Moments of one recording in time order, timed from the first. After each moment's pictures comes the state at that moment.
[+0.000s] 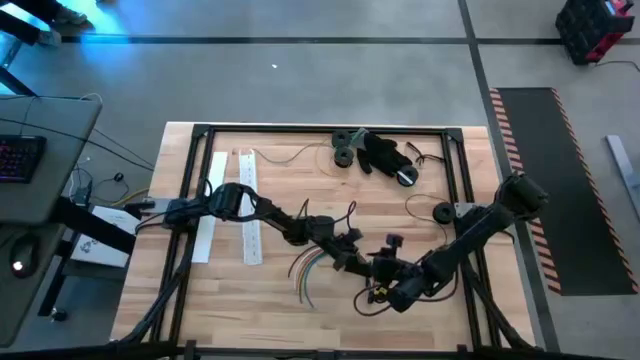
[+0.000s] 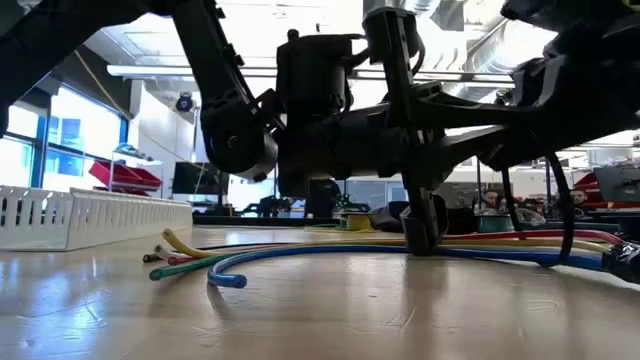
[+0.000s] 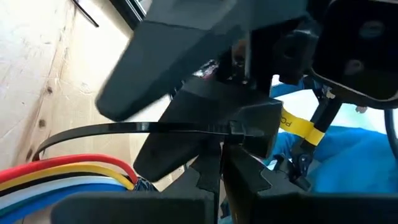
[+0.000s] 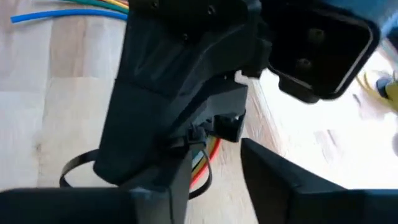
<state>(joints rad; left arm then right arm) -0.11 2.44 1.27 1.14 0.54 -1.13 0.70 1.66 0.88 -0.37 0.73 0.67</state>
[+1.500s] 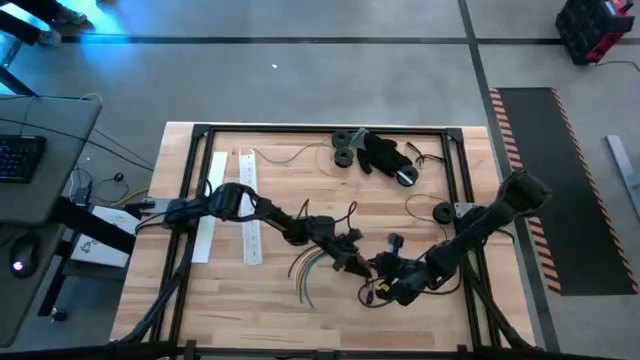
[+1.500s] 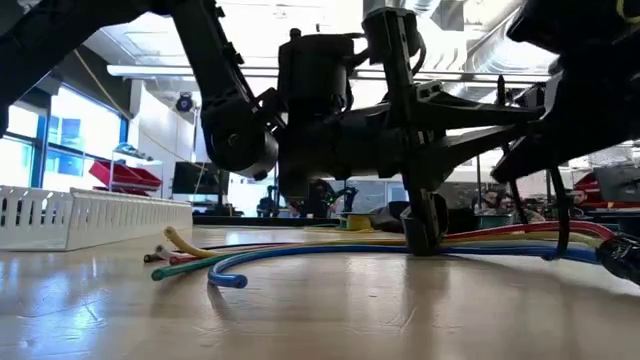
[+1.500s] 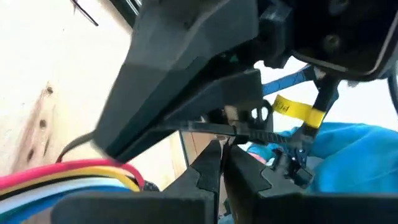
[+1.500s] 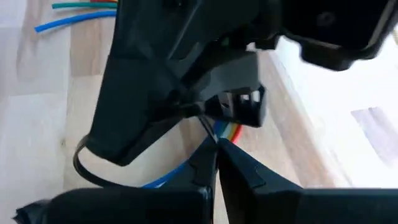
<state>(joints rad) -0.11 2.44 1.27 1.11 0.56 -1.09 0.69 1.59 0.77 -0.21 0.68 0.65</state>
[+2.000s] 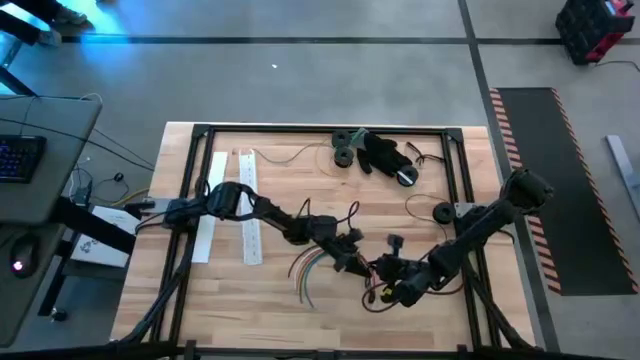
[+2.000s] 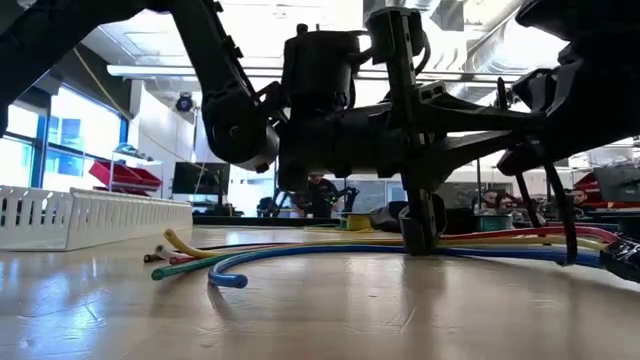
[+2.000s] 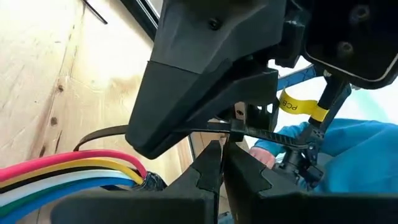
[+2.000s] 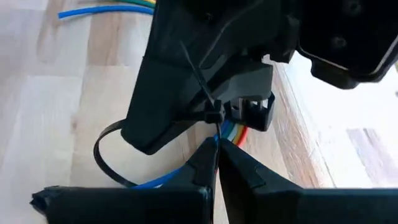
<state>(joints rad) -0.10 2.44 1.27 1.04 0.55 -1.06 0.69 1.59 0.77 -0.20 0.66 0.51</state>
